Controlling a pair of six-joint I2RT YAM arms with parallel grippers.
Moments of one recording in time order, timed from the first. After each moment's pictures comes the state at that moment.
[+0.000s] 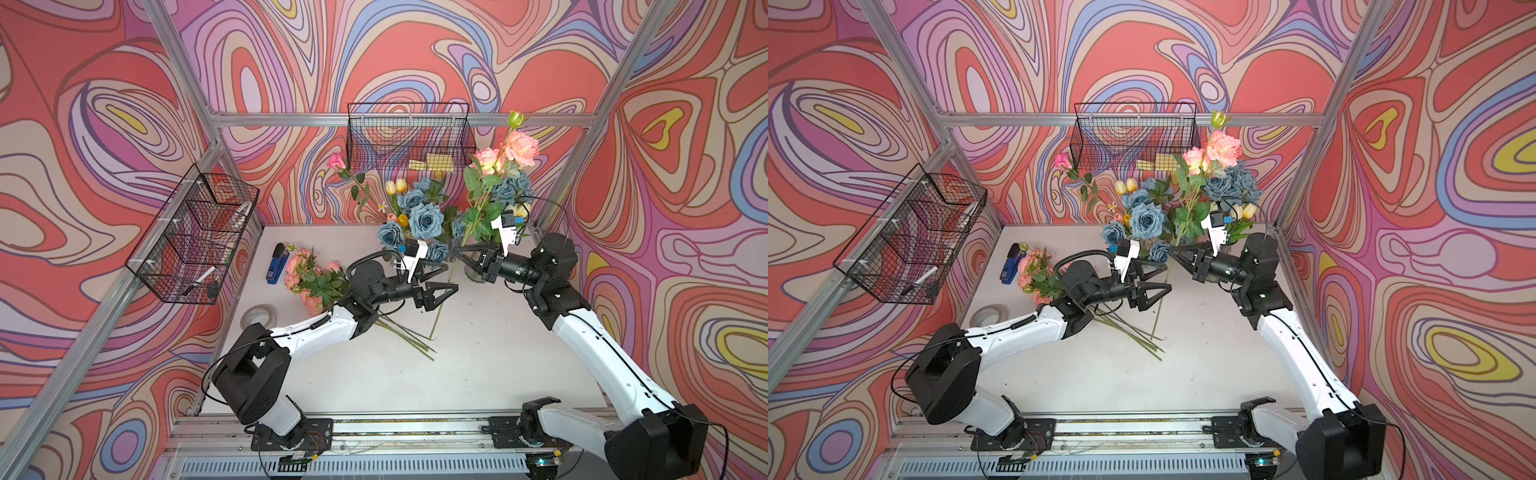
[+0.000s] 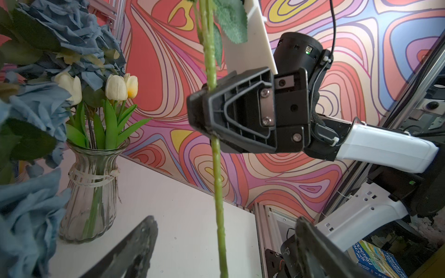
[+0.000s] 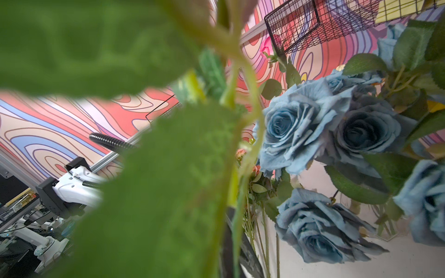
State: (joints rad) left arm -0.73 1.58 1.00 0.76 0.70 -0.50; right arm 0.18 1.14 0.99 0.19 -0.98 0.50
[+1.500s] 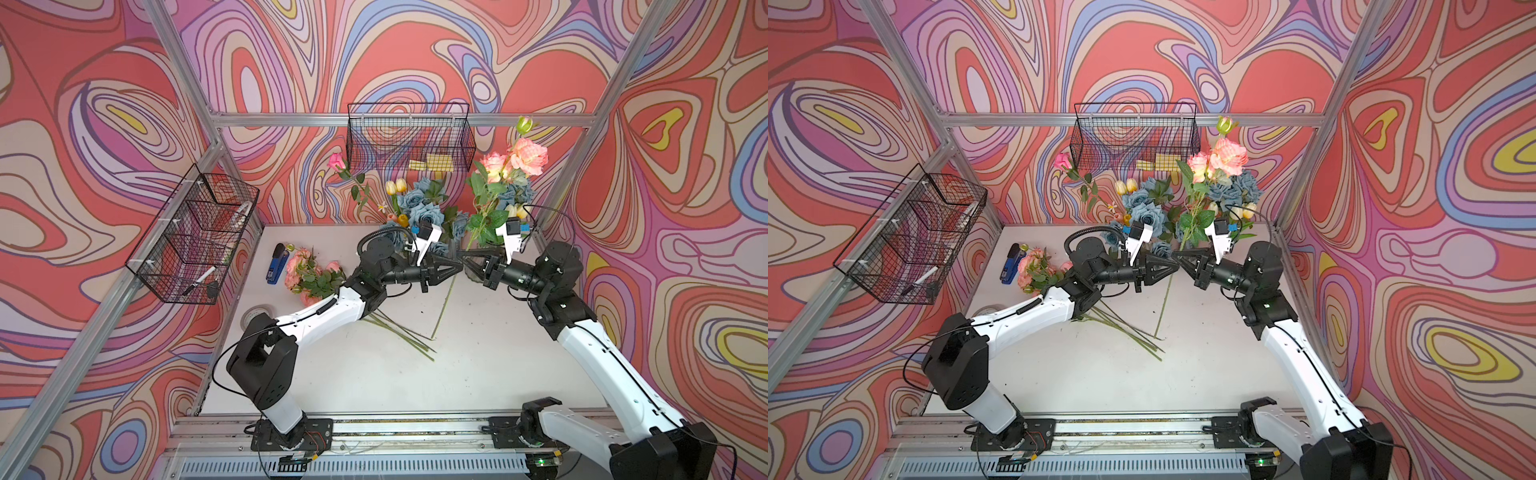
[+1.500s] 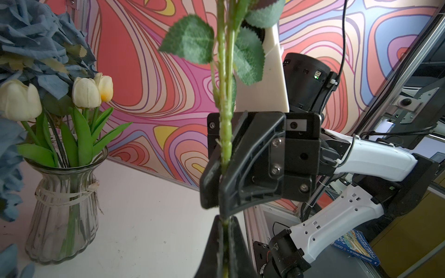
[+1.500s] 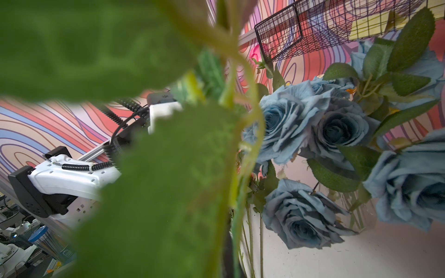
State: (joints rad) left arm -0.71 1.65 1.21 0.58 0.83 -0.50; right arm 0.18 1.07 0.95 0.13 -0.89 0.41
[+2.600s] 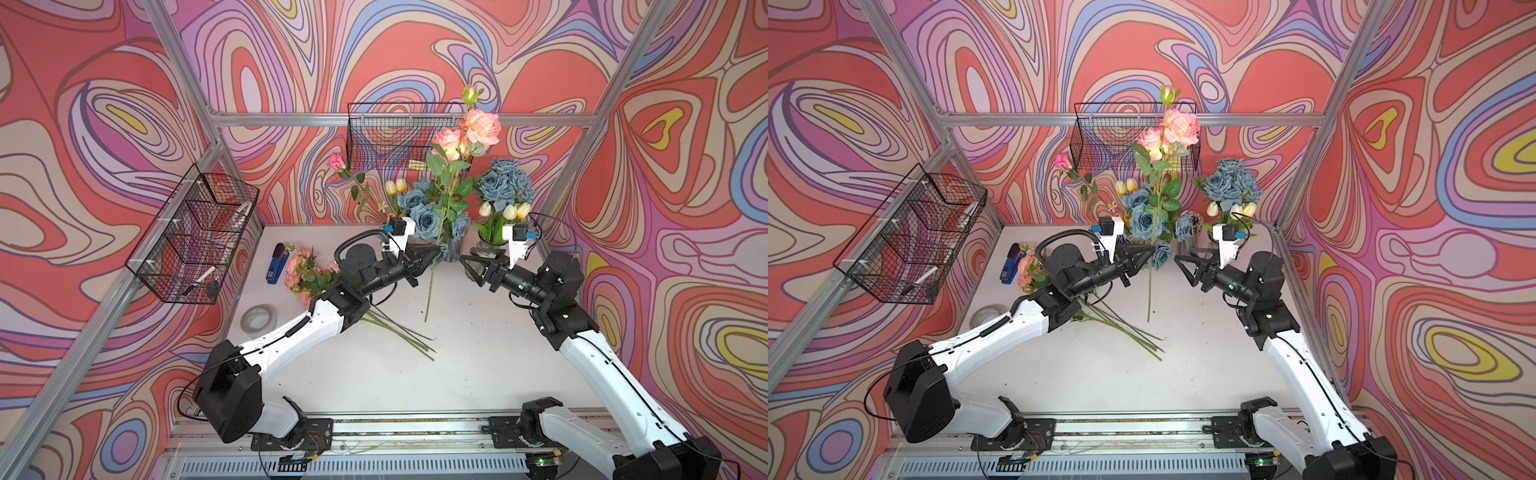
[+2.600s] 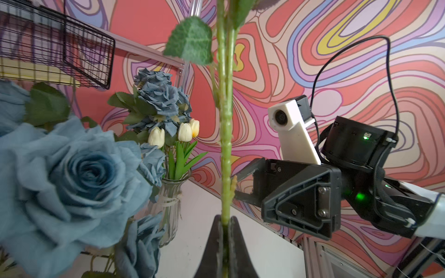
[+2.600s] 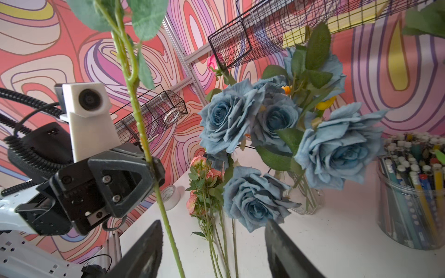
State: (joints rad) left arm -0.70 1.42 1.07 0.51 0.37 -0.37; right arm 0.18 1.00 0.86 0.11 -0.67 0.39
